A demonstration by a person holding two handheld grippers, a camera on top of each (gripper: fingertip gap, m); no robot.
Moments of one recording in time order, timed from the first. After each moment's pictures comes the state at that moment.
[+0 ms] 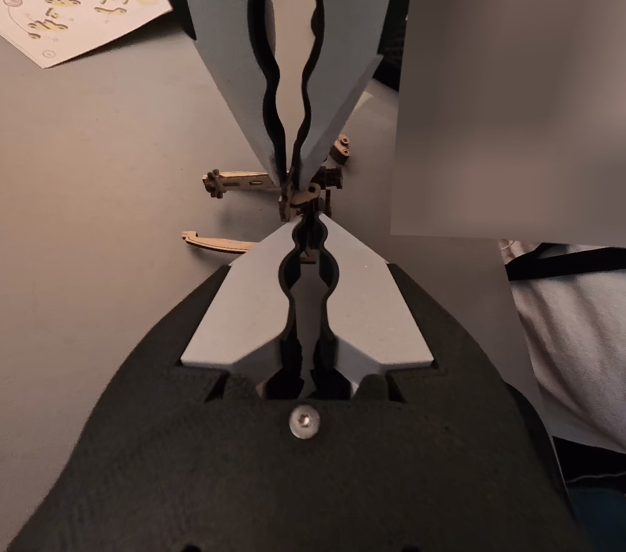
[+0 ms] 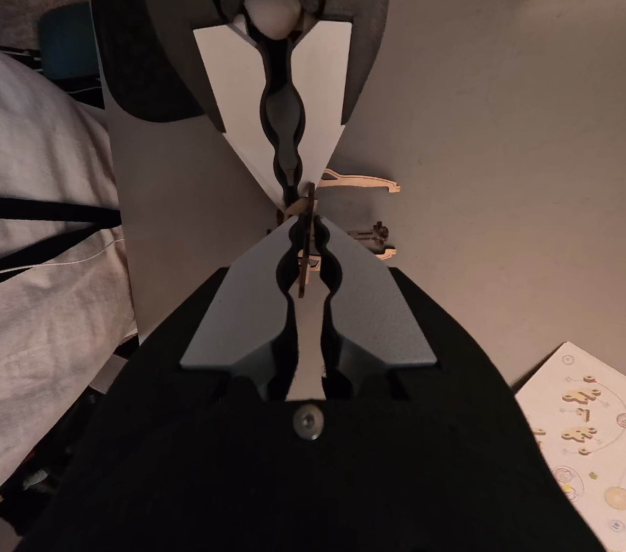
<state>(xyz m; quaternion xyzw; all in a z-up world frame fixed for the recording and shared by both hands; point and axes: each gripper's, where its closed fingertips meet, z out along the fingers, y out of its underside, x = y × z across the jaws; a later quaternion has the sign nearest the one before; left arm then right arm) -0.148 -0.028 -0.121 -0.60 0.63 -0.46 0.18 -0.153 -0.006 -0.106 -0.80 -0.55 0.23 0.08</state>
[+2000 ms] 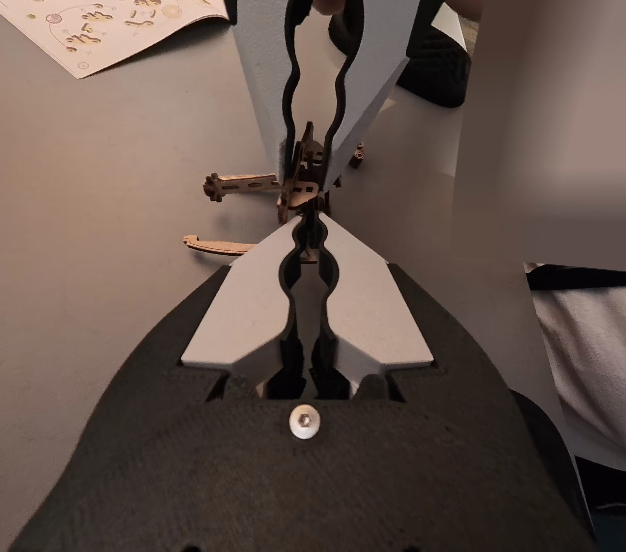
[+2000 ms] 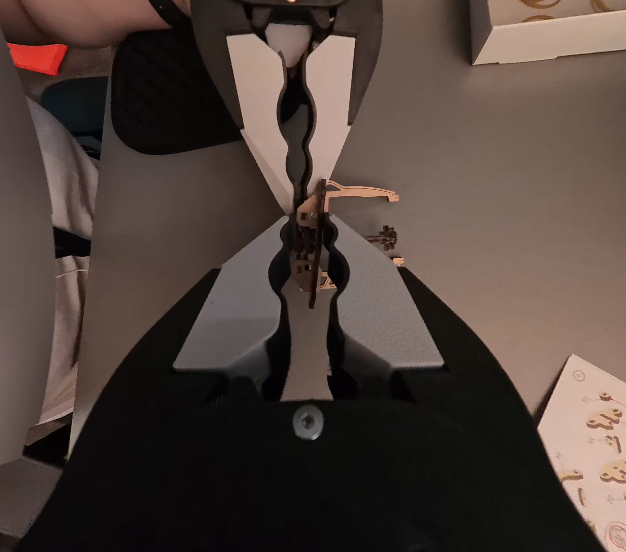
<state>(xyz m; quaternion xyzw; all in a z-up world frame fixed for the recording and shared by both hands) -0.147 -0.022 -0.121 -0.61 0.63 -0.44 0.21 -0.154 -0.006 -0.102 -0.77 -0.53 0.28 0.24</state>
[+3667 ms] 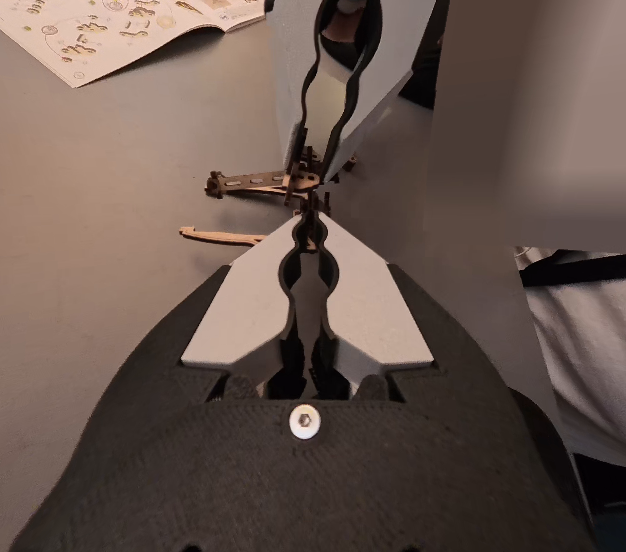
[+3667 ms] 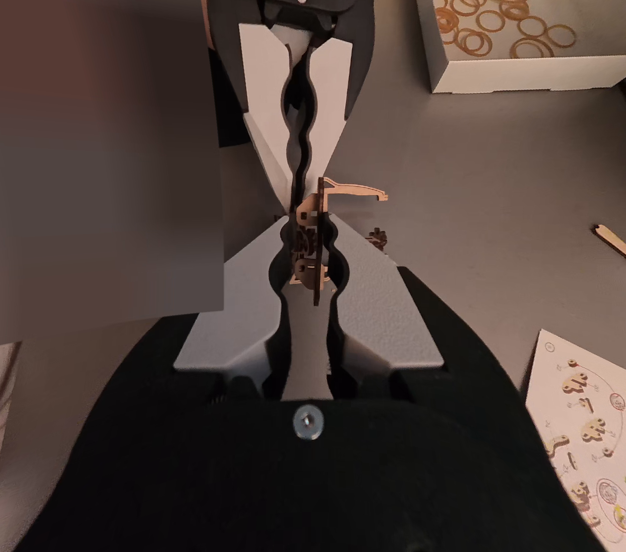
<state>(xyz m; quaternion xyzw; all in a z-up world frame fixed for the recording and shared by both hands) -0.147 -0.024 -0.117 -0.60 0.63 -0.45 0.21 -0.147 -0.011 -0.098 -0.75 -0.52 0.24 0.34</state>
